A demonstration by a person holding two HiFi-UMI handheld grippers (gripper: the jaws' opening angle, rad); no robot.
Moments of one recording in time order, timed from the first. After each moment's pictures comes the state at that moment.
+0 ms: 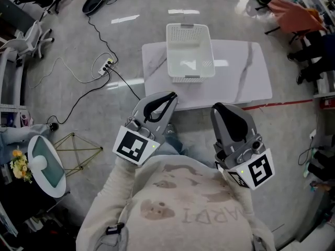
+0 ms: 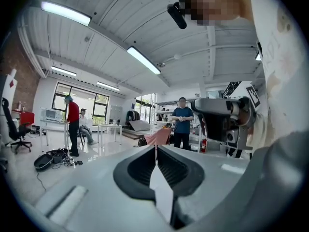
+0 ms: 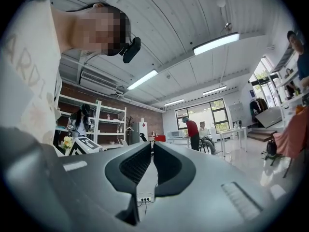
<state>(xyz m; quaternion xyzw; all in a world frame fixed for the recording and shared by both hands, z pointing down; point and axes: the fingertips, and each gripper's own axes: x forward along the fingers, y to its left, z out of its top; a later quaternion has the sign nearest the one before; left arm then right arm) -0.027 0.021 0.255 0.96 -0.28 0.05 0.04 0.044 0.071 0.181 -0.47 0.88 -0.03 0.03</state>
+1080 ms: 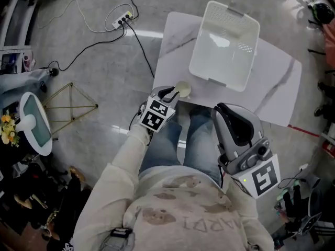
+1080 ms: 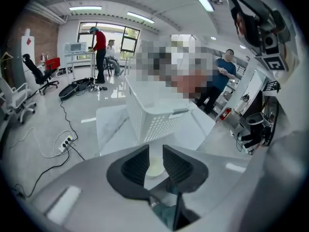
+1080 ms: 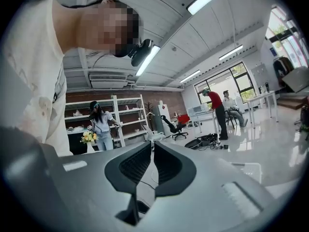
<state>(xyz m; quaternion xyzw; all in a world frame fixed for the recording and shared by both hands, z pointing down) -0.044 -0.063 0.601 0.82 -0.35 0.33 0.30 0.028 -0.080 0.288 -0.31 0.94 -0.14 -0.02</state>
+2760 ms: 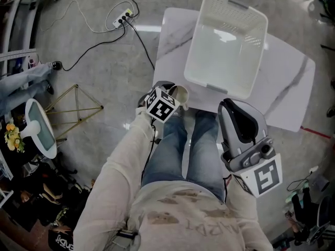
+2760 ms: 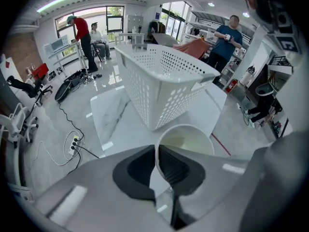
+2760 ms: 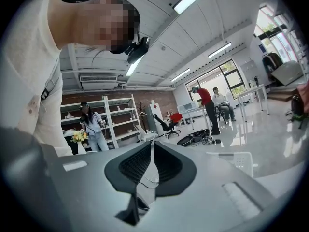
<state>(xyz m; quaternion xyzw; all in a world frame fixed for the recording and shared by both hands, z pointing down) -0.042 -0.090 0.702 0.77 -0.31 0.48 0.28 0.072 -0.118 0.378 -0.34 0.92 -0.17 -0.01</state>
